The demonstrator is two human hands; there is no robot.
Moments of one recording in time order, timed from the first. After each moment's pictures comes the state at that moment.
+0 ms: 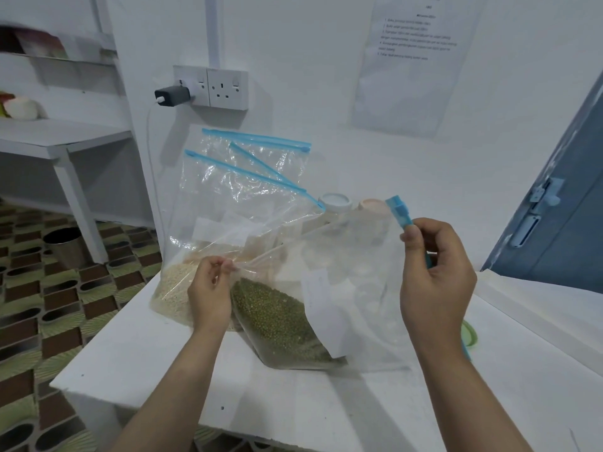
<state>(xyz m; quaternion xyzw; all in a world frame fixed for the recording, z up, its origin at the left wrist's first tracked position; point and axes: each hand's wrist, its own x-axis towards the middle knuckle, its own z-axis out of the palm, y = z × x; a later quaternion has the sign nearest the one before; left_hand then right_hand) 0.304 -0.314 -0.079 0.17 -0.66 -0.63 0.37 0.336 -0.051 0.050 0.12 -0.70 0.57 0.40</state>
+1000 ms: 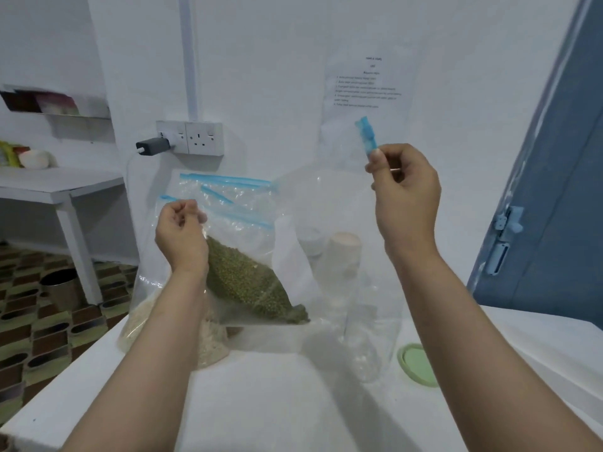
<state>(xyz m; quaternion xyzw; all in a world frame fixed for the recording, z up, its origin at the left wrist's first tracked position) 0.249 -0.283 0.070 0.13 -0.54 -0.63 0.55 0.274 -0.011 0.166 0.20 -0.65 0.62 0.39</state>
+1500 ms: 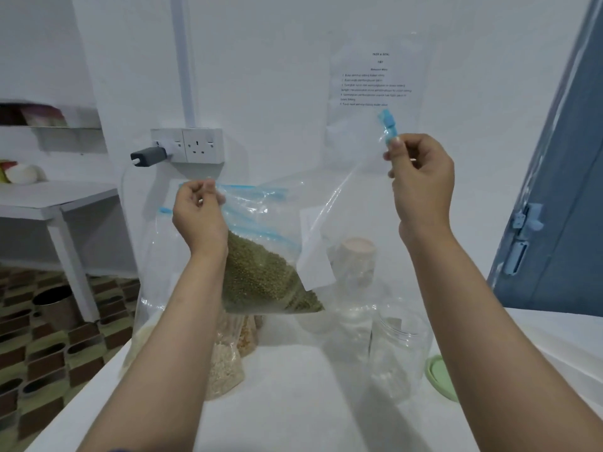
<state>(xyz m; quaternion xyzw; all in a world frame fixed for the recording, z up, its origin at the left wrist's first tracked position) 0.203 -0.291 0.108 0.08 -0.51 -0.66 0.54 0.215 -0.031 0.174 0.16 -0.63 0.65 0.39</state>
